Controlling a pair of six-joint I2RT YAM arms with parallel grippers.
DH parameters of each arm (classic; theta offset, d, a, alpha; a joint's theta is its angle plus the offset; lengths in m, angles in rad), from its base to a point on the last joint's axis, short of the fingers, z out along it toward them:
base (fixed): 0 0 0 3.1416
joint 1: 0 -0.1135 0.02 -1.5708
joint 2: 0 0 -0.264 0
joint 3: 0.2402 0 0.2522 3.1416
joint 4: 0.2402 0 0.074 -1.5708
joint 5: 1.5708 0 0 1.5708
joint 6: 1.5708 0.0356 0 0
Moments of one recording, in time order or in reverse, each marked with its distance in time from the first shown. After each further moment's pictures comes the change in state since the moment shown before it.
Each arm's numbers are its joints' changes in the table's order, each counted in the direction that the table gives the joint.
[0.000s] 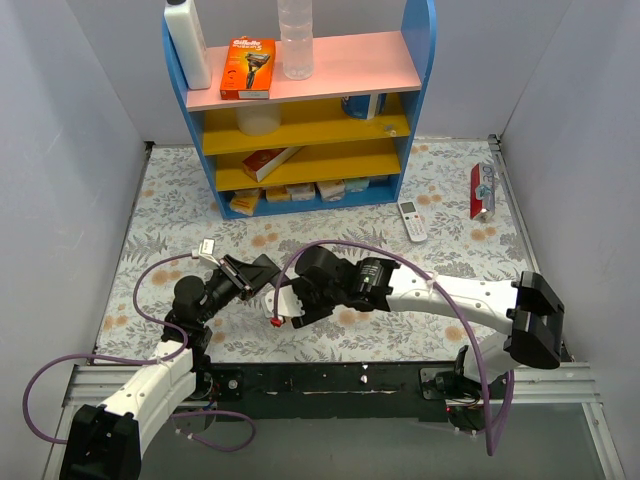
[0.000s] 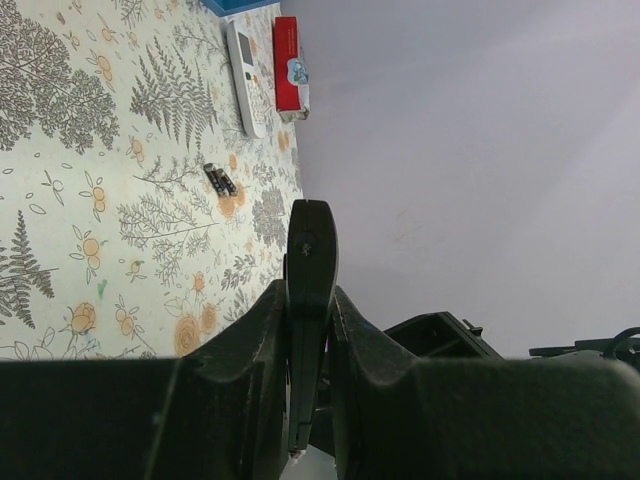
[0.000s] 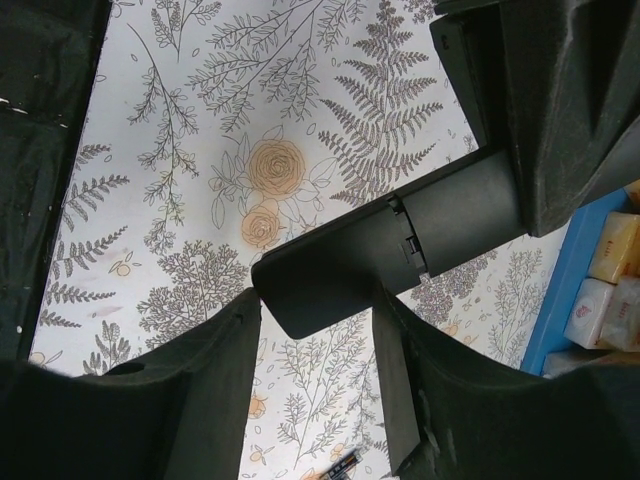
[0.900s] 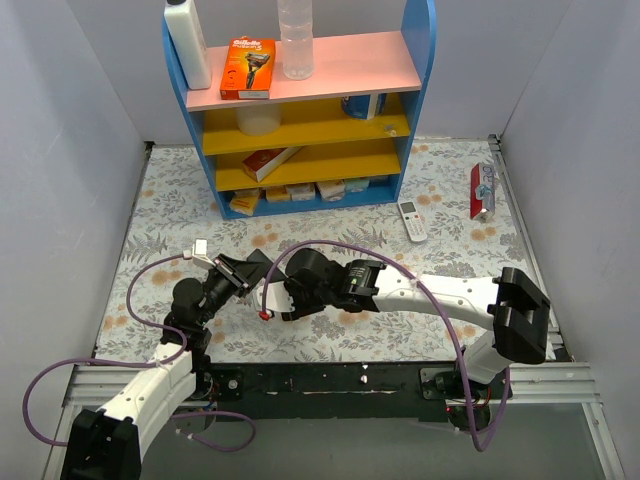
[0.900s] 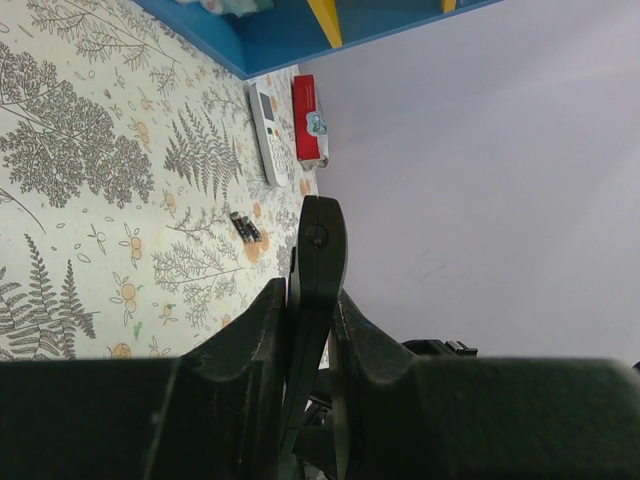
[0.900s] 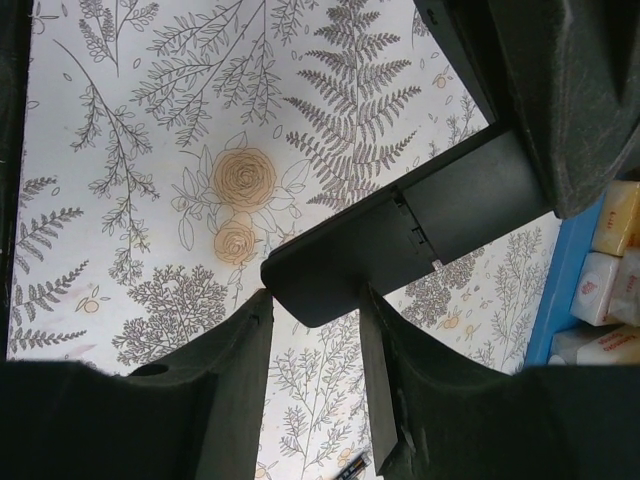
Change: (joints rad) left arm 0.002 0.031 -0.013 -0.002 -0.108 0.066; right arm -0.010 -0.077 0.013 -0.075 0.090 0.068
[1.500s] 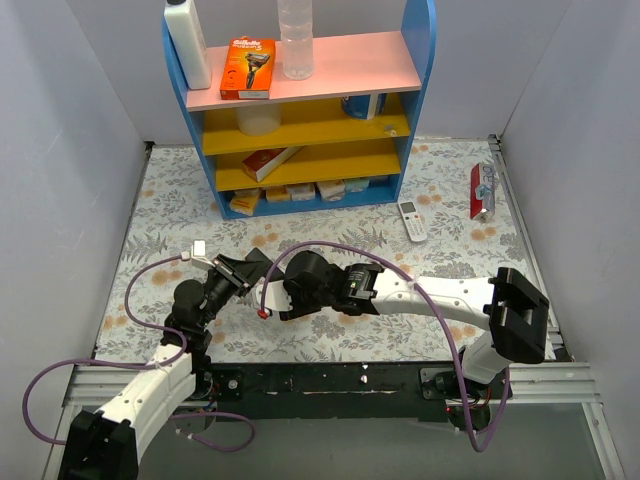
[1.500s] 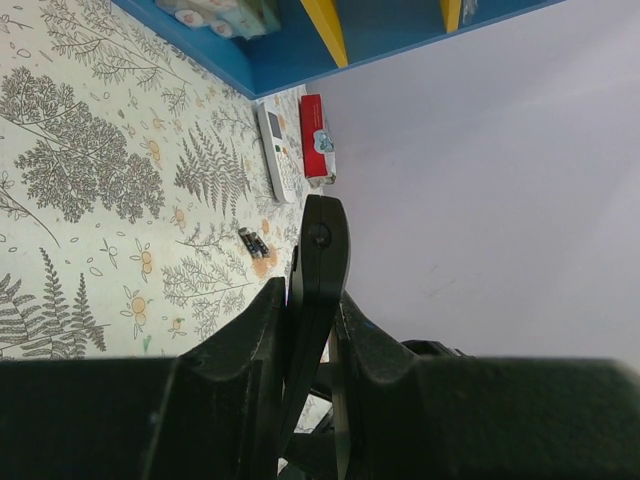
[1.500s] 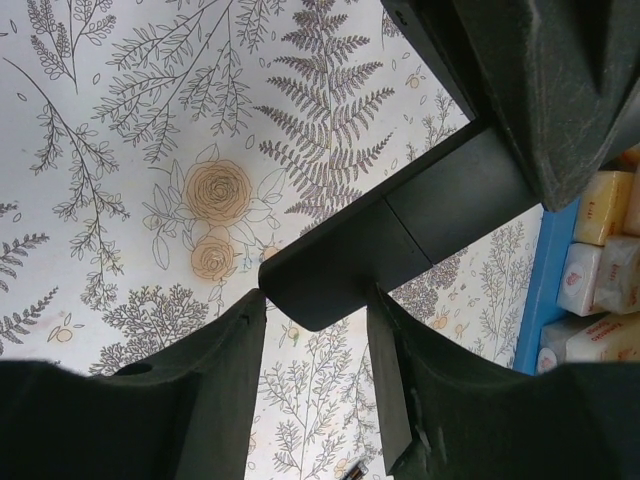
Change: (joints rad) left arm 0.028 0.013 -0.008 -0.007 -0.074 0.018; right arm 0.000 -0.006 -0.042 -0.103 0.061 0.023
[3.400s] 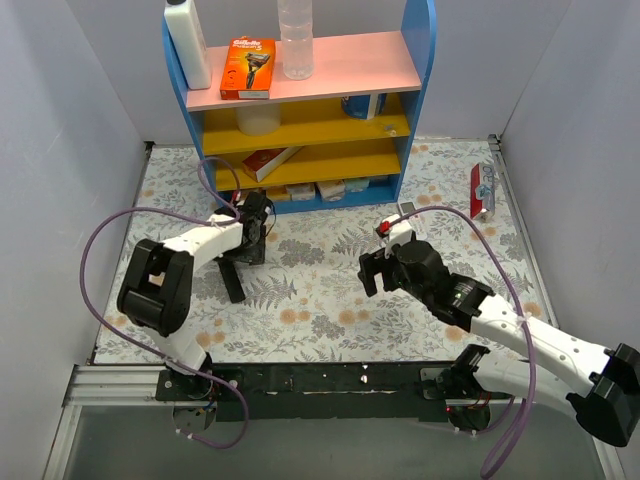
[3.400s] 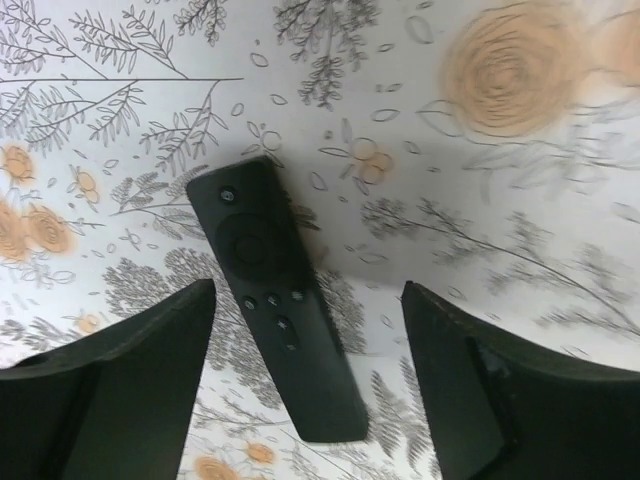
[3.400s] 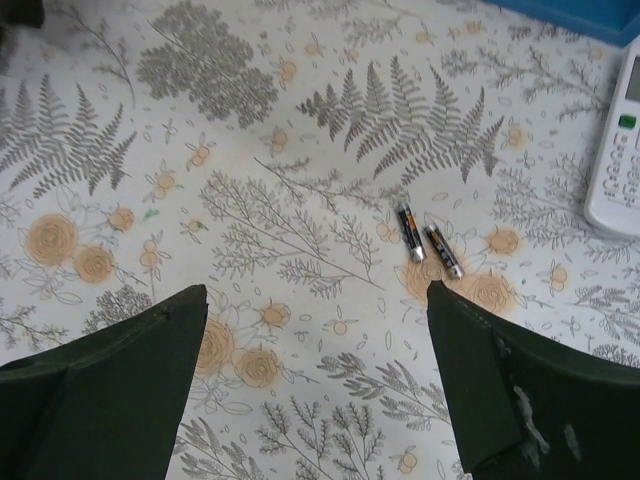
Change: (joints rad) left arm 0.092 -1.076 1.026 1.281 -0.795 0.901; right arm 0.383 0.680 -0.527 -0.136 0.219 0.896
